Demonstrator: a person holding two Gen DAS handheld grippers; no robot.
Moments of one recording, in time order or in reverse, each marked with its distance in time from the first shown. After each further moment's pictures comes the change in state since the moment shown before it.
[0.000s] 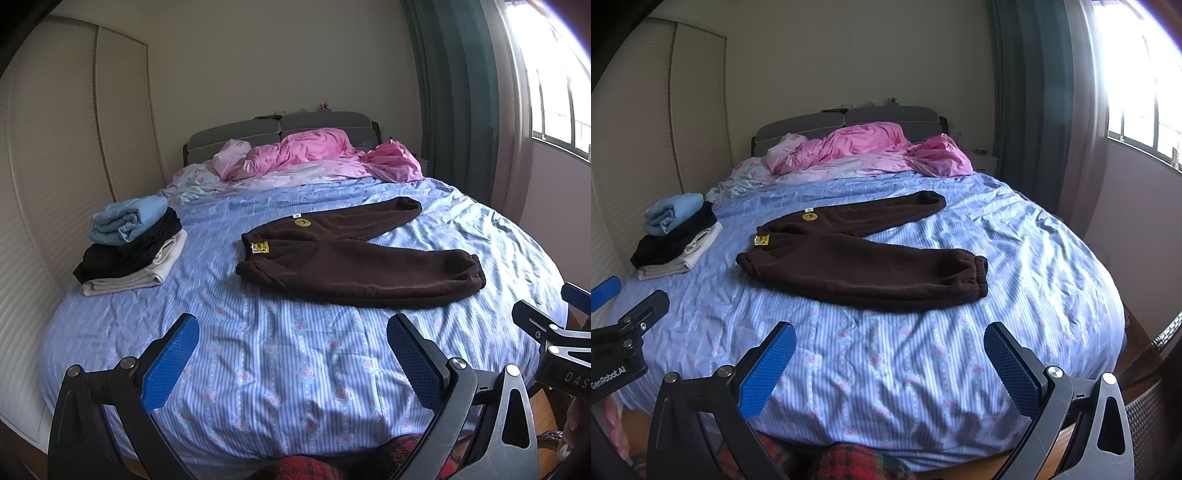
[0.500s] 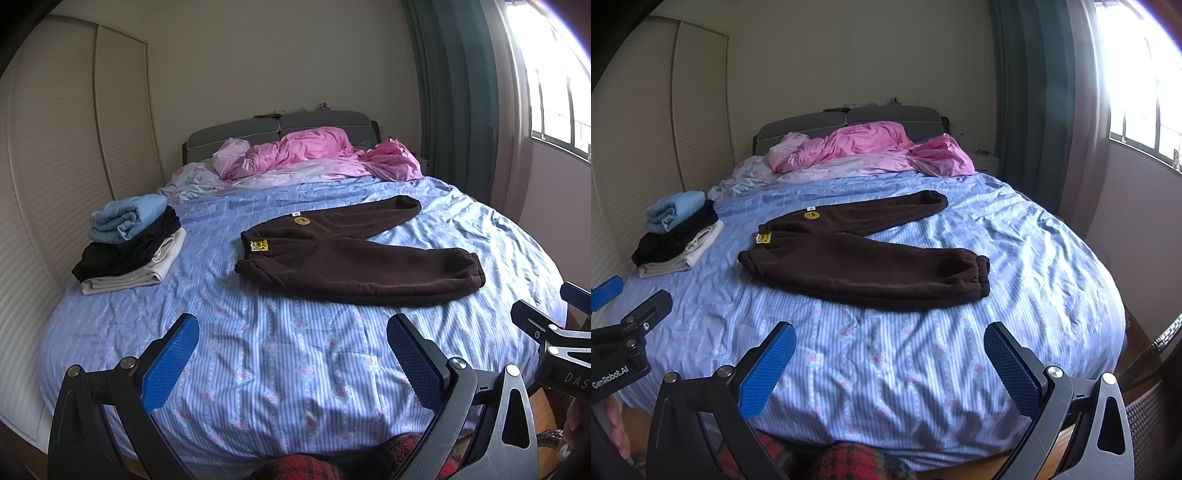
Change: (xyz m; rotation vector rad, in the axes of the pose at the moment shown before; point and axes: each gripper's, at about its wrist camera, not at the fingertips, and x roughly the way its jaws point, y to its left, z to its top) left arm 0.000 0.000 -0.001 0.000 0.000 0.001; right arm -0.001 0.002 -0.003 -0.002 -0.004 0.000
